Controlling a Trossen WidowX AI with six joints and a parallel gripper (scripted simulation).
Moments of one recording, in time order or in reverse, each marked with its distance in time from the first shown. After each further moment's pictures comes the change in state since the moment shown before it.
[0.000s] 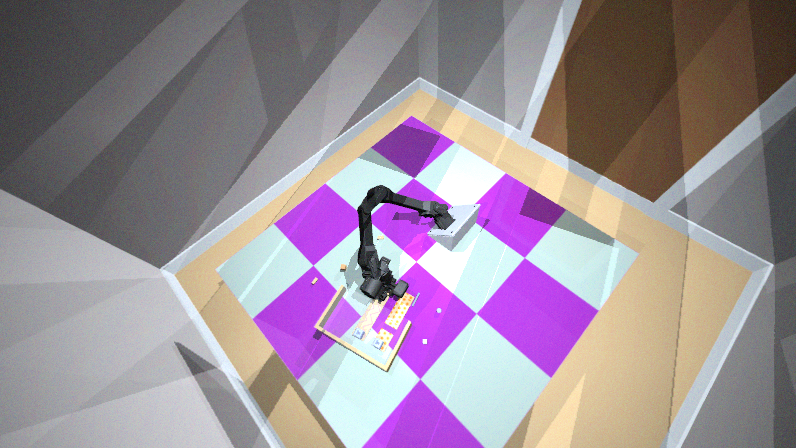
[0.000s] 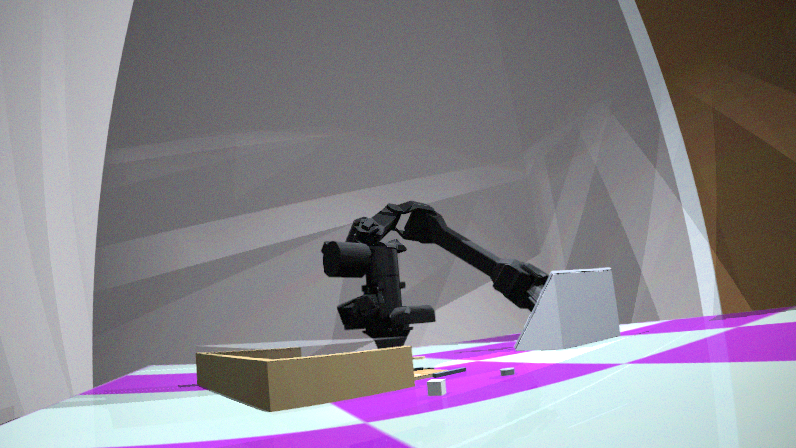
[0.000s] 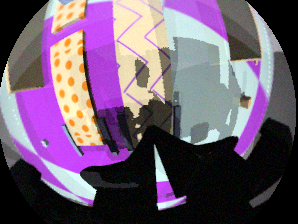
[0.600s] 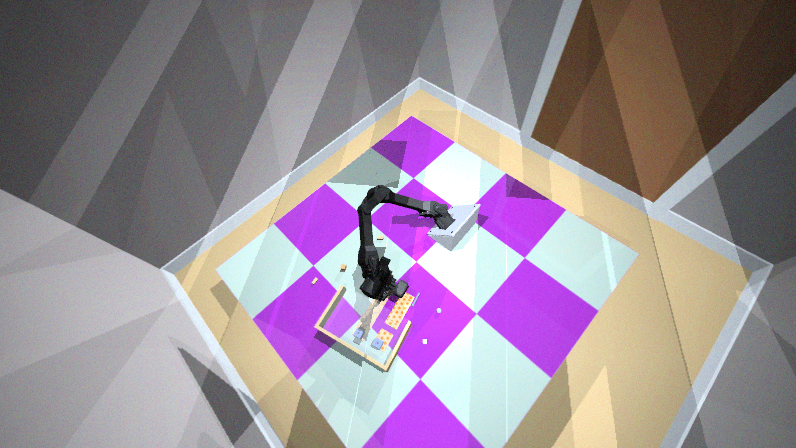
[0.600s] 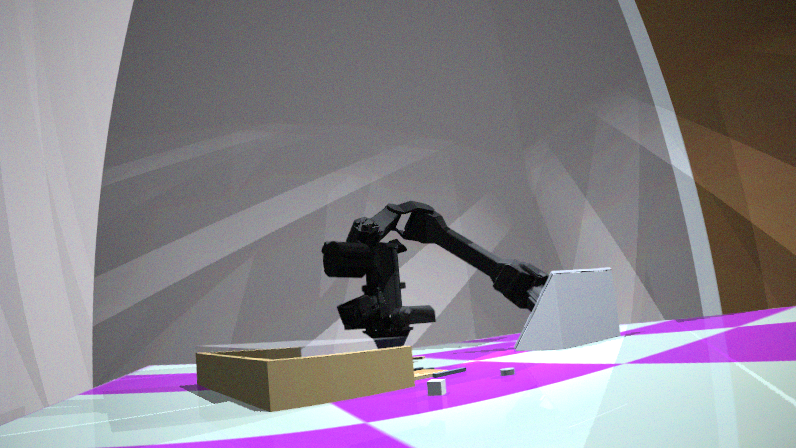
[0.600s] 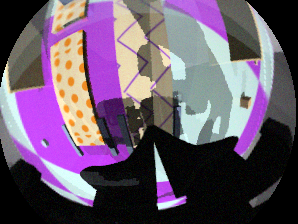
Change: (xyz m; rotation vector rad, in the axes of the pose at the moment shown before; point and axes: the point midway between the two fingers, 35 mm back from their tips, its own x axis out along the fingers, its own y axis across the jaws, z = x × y) arm 0.001 0.000 0.000 -0.003 -0.001 -0.001
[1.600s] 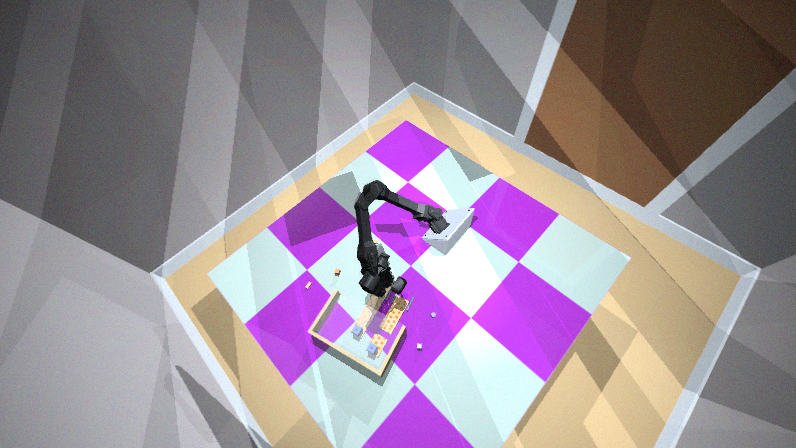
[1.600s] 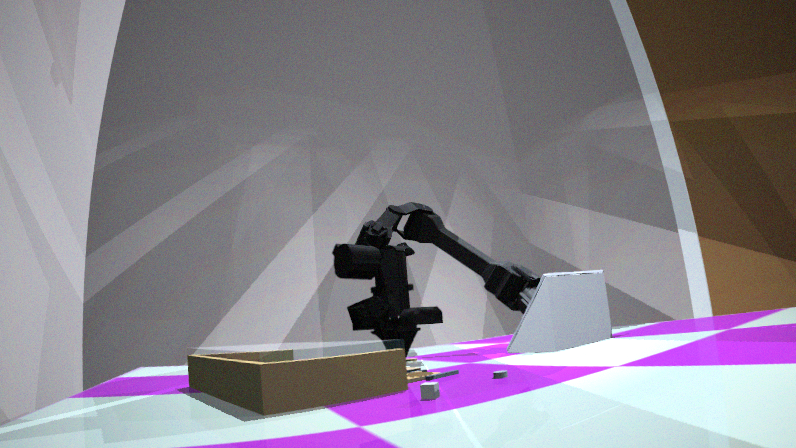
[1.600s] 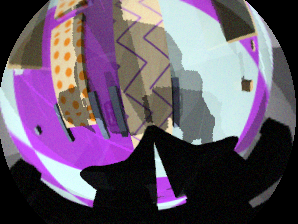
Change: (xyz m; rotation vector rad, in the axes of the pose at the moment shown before) arm 0.000 -0.002 -0.034 0.011 -0.014 0.000
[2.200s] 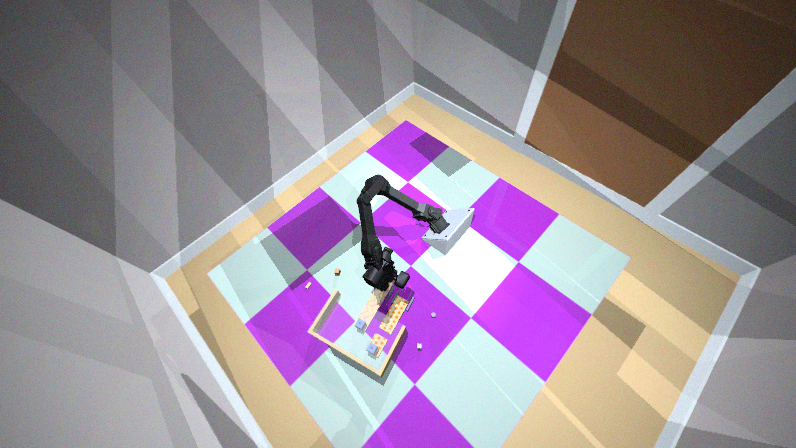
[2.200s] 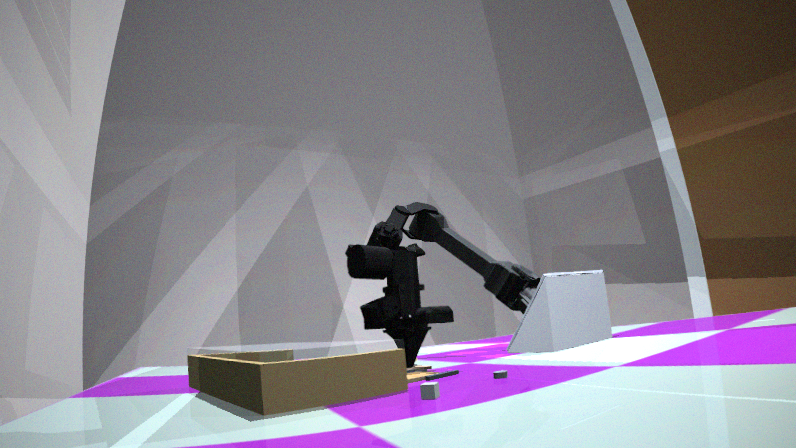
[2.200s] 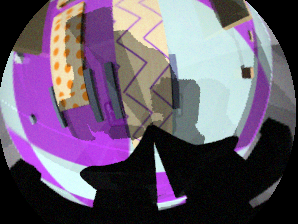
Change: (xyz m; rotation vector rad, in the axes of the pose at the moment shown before) arm 0.000 -0.001 -0.026 0.001 -0.003 0.000
